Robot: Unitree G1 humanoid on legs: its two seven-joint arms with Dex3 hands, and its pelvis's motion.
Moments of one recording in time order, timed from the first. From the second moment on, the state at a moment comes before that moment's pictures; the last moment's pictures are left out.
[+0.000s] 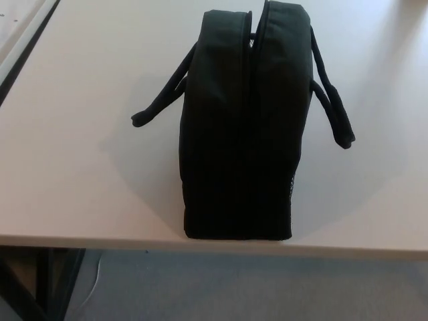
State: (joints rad) left_arm 0.62 0.34 0.11 0.32 0.22 -0.34 0.03; right_arm 0.57 -0.33 -0.05 0.14 -0.11 -0.19 -0.01
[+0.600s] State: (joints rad) left_arm 0.50 0.43 0.46 0.03 0.26 -0.60 0.15; right_arm 0.43 -0.51 -0.28 -0.21 -0.12 -0.27 -0.01
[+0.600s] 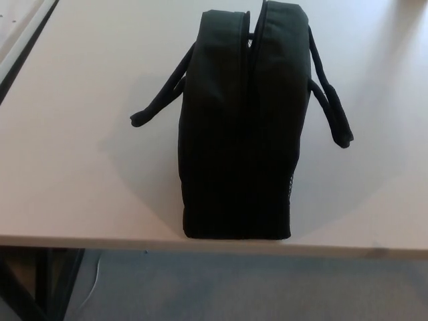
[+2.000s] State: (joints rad) left_arm -0.80 0.83 -0.14 0.56 0.70 -0.68 0.46; right_arm -0.82 -0.90 0.20 0.33 -0.37 -0.37 0.09
